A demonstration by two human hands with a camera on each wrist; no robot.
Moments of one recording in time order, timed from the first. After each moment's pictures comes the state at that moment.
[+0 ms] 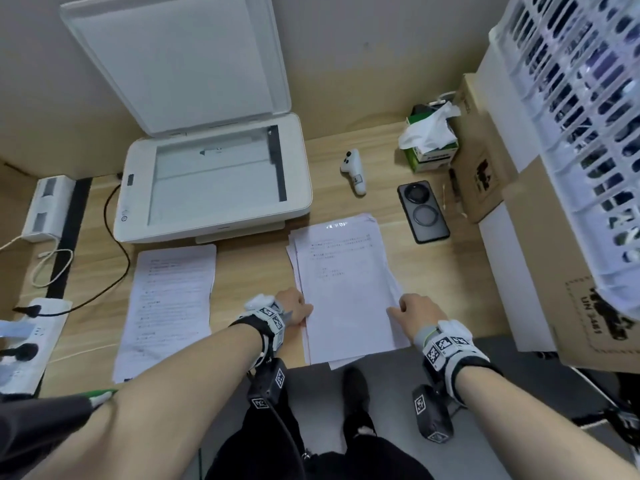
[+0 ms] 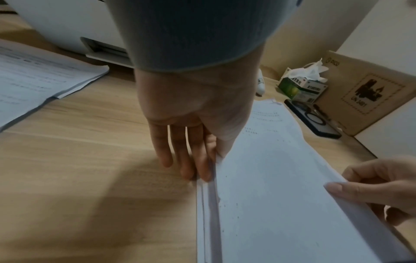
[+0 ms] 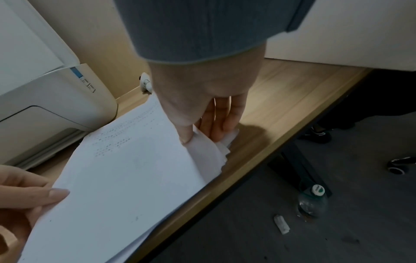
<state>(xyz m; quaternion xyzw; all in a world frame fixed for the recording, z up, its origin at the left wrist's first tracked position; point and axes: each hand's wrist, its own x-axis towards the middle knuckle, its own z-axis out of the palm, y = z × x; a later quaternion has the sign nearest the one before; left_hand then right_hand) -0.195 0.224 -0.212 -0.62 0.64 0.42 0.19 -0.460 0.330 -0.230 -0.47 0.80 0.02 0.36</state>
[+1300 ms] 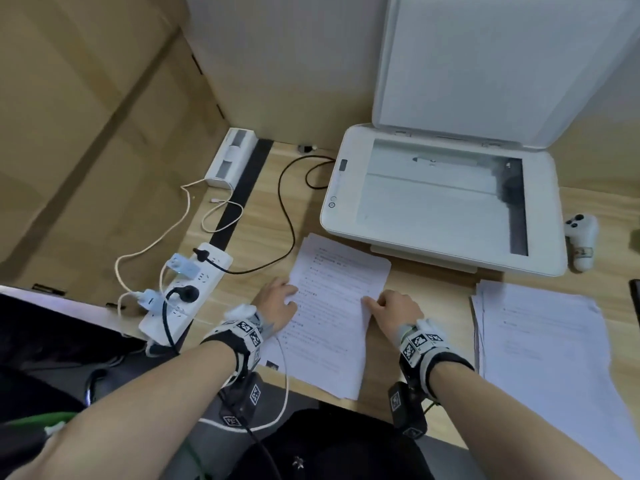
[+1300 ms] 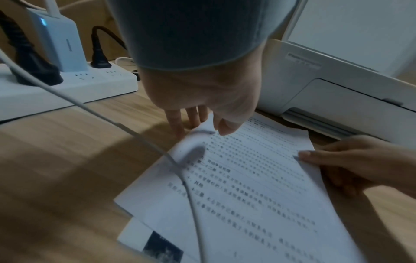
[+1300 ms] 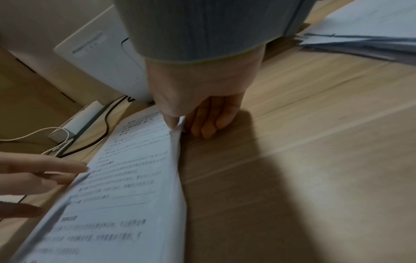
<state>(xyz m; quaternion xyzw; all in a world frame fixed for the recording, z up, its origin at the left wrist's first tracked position) 0.186 0.173 -0.231 -0.71 0.61 0.36 -0.01 -0.090 0.151 -0.248 -0.63 0.69 0.02 0.35</state>
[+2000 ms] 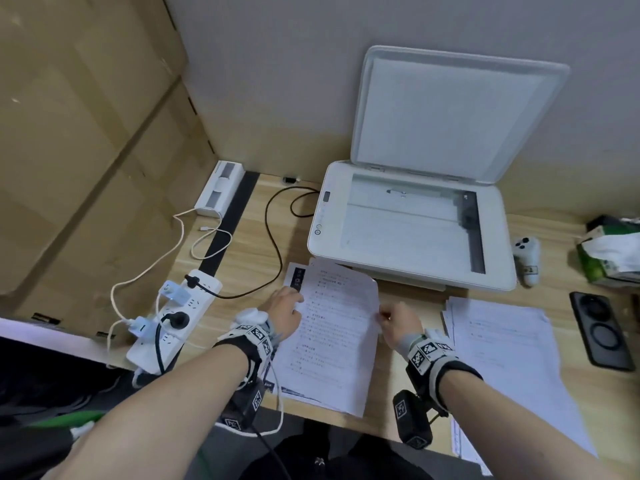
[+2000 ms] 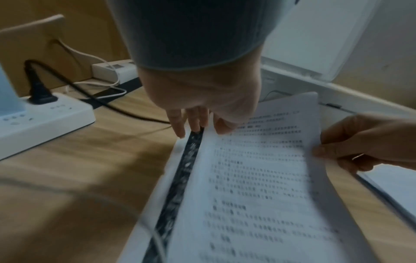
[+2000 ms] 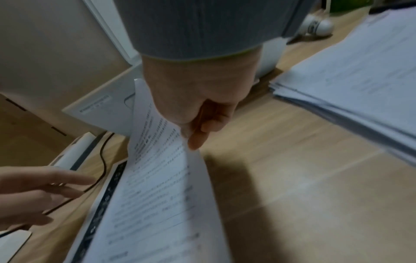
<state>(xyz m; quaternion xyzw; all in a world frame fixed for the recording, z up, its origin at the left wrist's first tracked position) 0.161 0.148 -0.197 -0.66 0.68 0.34 0.01 -0.114 0.149 -0.204 -0.61 0.70 -0.03 0.37</state>
